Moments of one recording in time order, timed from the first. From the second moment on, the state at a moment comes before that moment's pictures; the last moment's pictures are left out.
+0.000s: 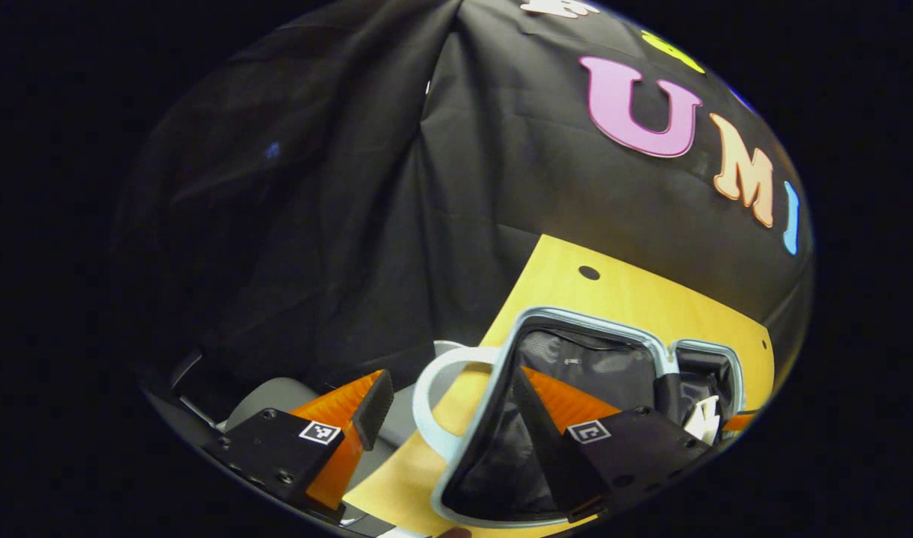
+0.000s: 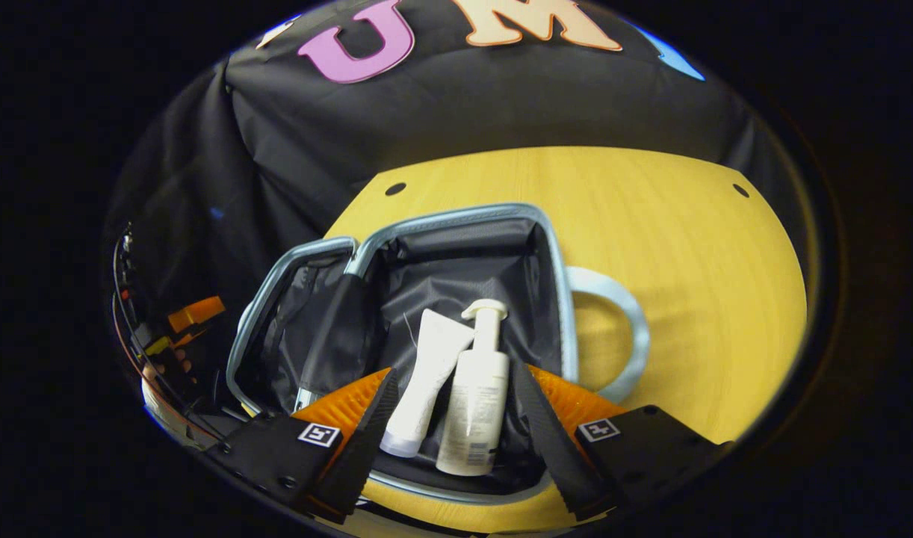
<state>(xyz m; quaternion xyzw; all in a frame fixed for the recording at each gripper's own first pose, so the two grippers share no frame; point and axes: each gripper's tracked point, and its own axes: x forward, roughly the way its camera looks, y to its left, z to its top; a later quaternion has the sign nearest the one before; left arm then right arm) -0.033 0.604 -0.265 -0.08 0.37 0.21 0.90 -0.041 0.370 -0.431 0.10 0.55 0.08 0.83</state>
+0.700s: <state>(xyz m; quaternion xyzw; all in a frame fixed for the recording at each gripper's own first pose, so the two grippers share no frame) -0.027 0.638 -0.366 -0.09 0.49 0.16 0.85 -0.033 0.310 -0.415 0.10 0.53 0.02 0.84</state>
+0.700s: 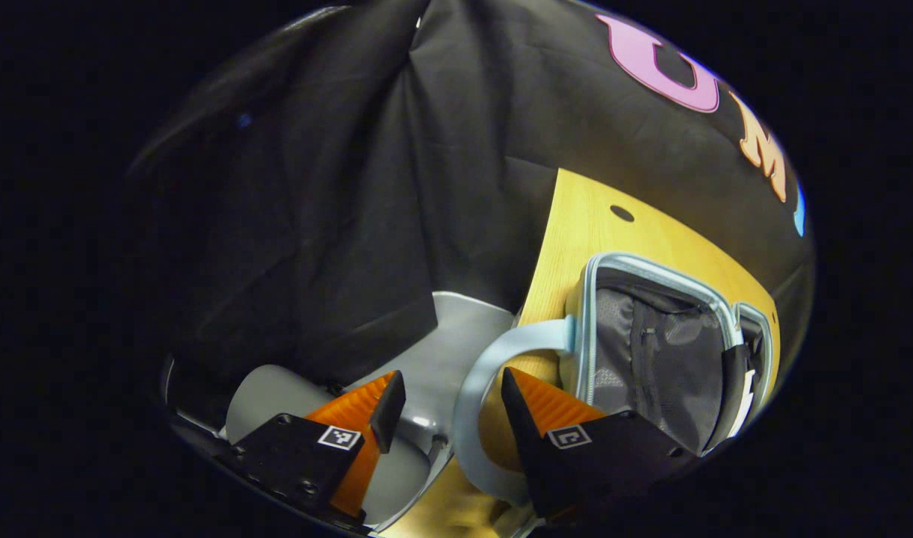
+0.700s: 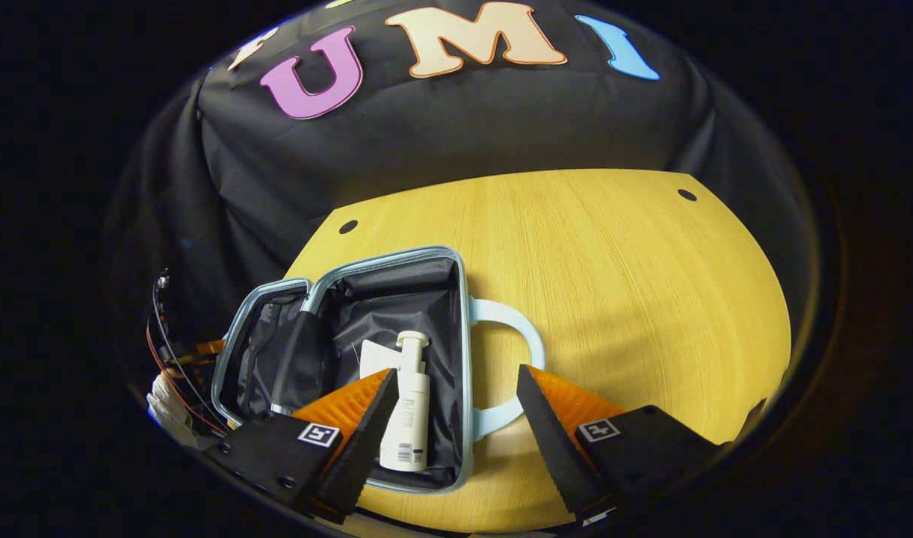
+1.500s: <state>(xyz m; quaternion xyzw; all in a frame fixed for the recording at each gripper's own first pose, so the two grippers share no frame) -0.008 0.587 -0.237 -0.14 0.44 0.10 0.88 -0.028 0.293 -0.405 0.10 0.51 0.04 0.85</state>
